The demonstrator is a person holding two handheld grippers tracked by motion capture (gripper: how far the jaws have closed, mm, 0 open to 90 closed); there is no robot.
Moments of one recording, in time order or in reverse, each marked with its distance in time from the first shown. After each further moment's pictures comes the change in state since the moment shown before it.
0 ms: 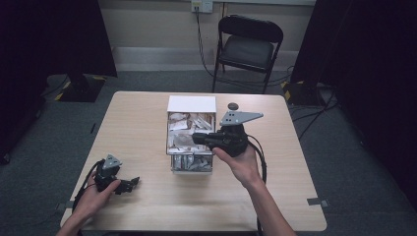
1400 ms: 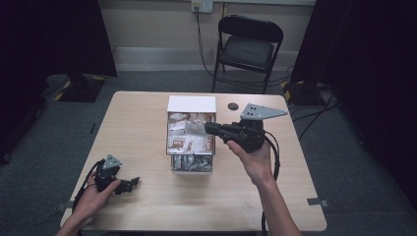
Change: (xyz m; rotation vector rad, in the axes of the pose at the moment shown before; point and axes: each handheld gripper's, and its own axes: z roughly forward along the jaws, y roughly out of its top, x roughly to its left) left arm 0.000 0.000 0.000 0.000 0.000 0.000; right arm 0.000 0.015 -0.041 -0.134 -0.049 0.003
